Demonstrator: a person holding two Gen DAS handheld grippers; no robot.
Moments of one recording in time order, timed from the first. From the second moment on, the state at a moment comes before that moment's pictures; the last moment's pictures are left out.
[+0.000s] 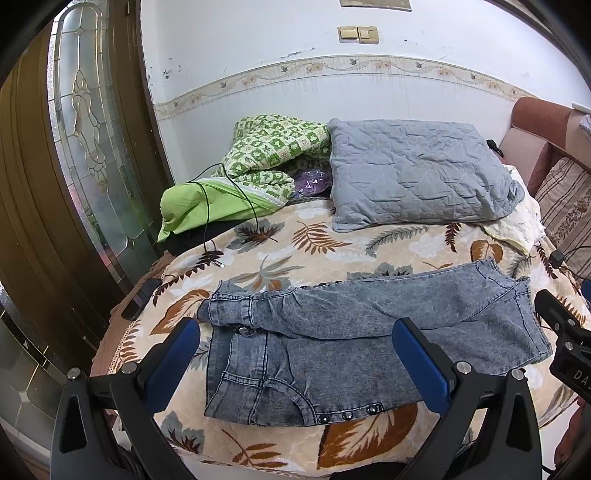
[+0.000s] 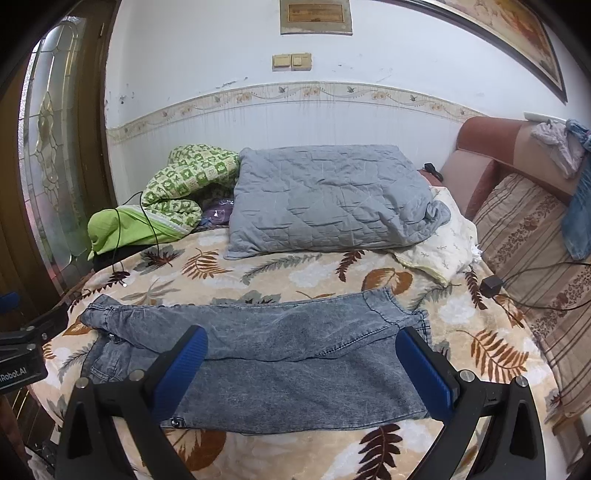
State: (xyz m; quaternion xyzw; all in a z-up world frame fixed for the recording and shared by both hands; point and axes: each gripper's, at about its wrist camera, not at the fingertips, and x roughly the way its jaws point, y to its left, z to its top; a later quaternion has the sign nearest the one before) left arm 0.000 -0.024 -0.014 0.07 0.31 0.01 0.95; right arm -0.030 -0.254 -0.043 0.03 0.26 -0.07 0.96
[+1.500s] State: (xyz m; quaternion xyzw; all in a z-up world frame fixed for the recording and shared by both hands) left arm 0.104 0.106 -0.079 -0.02 0.43 0.12 0.90; right arm 0.052 -0.364 -0.102 0.12 0.37 -0.07 0.92
